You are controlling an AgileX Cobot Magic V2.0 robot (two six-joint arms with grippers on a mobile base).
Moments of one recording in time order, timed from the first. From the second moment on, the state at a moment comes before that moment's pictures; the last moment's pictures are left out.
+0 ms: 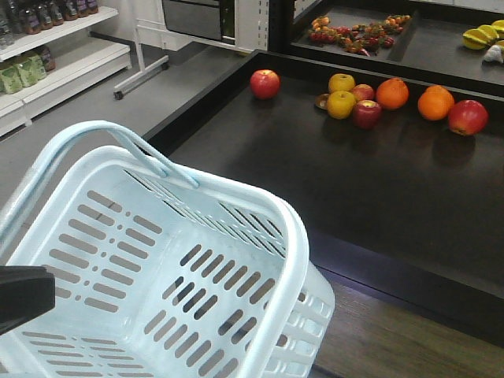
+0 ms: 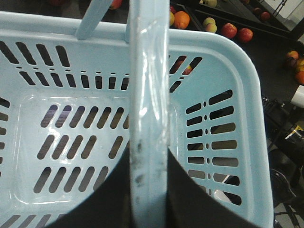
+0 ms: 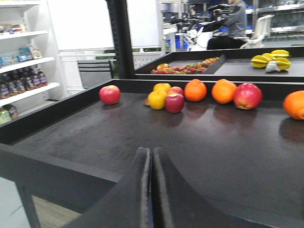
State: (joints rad) left arm -0.45 0.64 -0.88 -0.63 0.89 0.14; right arm -0.01 -0.01 0.03 -0.04 0.09 0.15
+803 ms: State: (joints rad) left arm -0.45 0.64 -0.88 -0.63 0.89 0.14; right arm -0.01 -0.01 0.03 -0.04 0.09 0.15
